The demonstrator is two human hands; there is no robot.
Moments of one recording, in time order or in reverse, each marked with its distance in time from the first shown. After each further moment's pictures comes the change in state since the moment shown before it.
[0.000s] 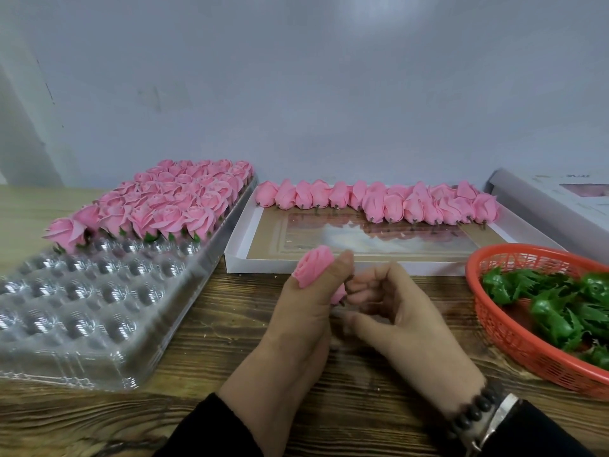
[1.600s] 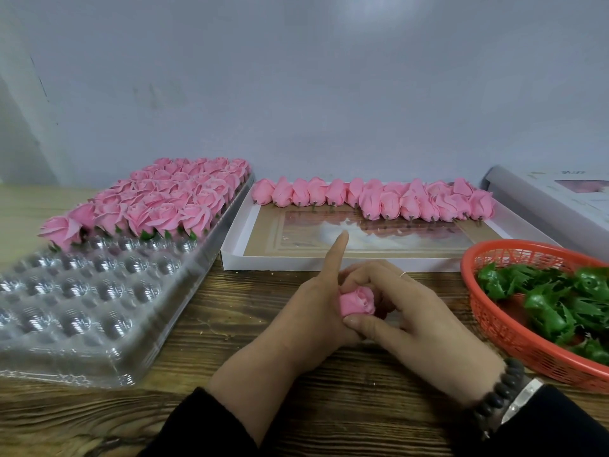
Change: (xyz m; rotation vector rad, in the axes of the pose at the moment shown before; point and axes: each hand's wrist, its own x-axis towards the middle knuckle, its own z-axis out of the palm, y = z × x) left_hand 0.009 -0.001 -0.018 1.112 -0.301 0.201; right_hand 0.000 -0.008 -0.027 -0.493 -0.253 -0.275
